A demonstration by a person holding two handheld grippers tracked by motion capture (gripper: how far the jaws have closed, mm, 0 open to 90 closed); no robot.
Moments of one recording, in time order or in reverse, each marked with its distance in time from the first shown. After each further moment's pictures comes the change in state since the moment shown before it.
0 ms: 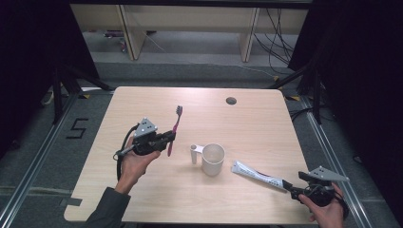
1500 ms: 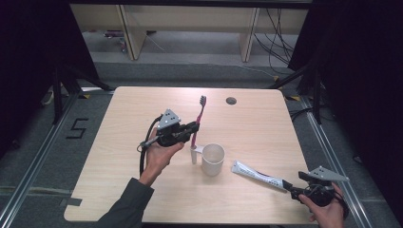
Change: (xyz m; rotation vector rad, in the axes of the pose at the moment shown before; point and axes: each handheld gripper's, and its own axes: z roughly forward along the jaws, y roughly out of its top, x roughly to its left) left arm -0.036 0.031 0.045 -0.087 -0.084 0.007; right arm 0.000 0.000 0.000 0.001 0.005 -0.001
